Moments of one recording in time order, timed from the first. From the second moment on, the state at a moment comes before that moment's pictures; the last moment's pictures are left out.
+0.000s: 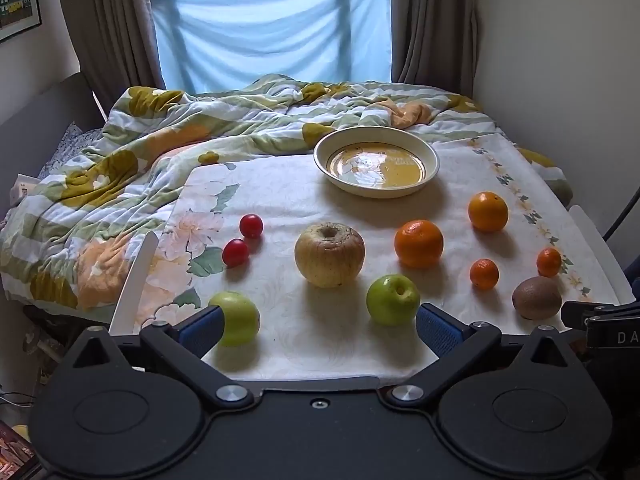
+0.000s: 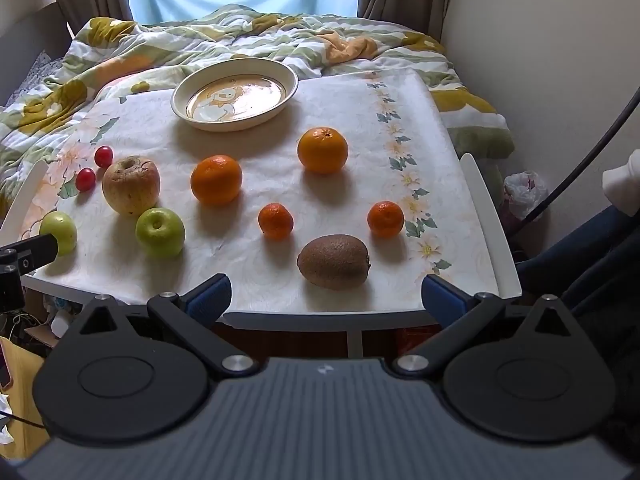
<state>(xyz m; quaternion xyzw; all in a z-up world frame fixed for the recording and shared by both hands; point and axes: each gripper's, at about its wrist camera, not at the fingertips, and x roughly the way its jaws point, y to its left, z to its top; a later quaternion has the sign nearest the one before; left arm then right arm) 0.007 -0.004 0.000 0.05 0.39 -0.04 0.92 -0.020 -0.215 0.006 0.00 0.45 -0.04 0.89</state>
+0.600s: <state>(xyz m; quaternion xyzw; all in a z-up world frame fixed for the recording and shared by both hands) 0.008 -0.004 -0.003 0.05 0.40 -0.03 0.91 -0.018 -0.215 0.005 0.00 0.45 -0.05 0.89</state>
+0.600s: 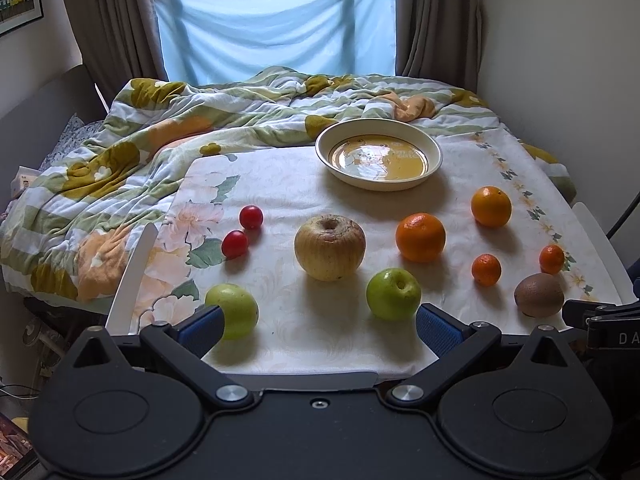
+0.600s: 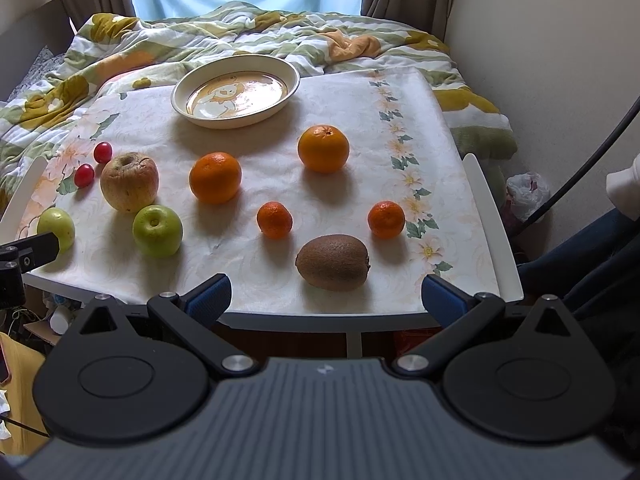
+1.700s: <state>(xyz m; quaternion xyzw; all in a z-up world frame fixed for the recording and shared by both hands) 0.007 0.000 -0.007 0.04 0.41 -0.02 0.91 -0.019 -0.216 0.004 0.00 0.45 -0.04 0.89</state>
